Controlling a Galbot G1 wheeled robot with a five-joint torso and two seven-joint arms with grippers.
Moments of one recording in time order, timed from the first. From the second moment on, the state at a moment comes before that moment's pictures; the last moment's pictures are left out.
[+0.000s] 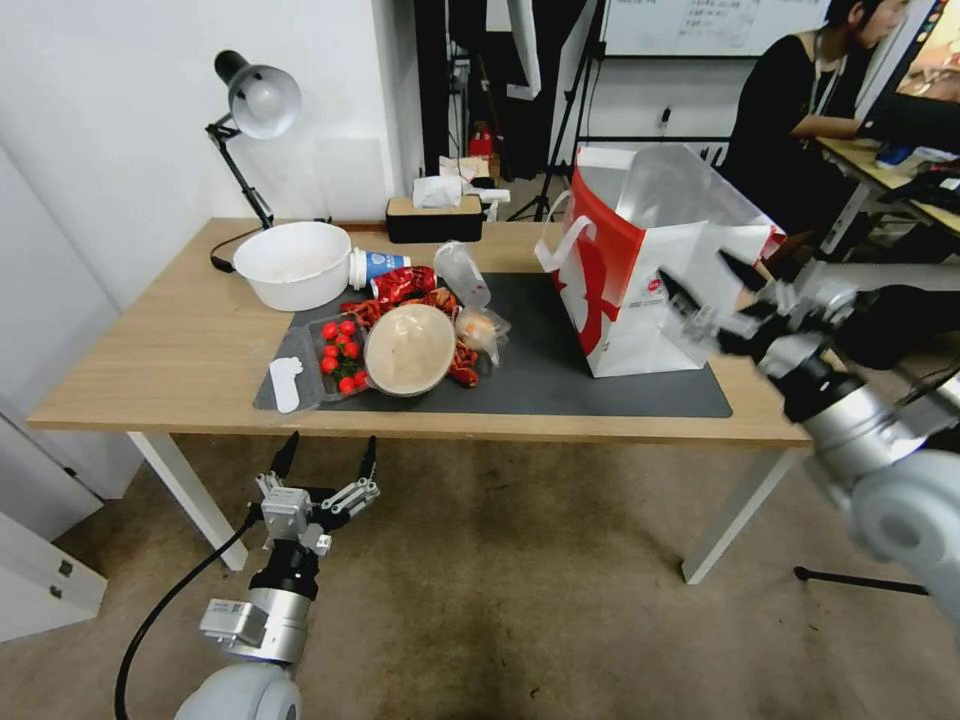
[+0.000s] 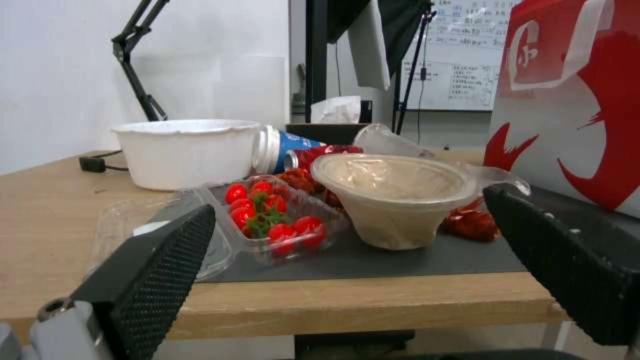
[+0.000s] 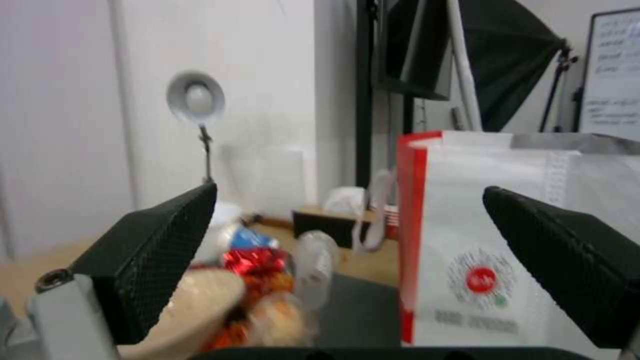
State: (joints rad) left arm 1.70 -1.53 -0.59 -2.11 -0.18 -0.22 0.18; right arm -1.42 0.77 0.65 2.21 0.83 0.05 -0.13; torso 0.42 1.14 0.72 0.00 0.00
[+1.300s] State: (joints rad) left arm 1.70 -1.52 -0.59 -2.10 -0.20 -0.24 0.17; right arm -1.77 1.15 0.56 2.09 0.29 0.27 0.15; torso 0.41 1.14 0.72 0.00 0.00
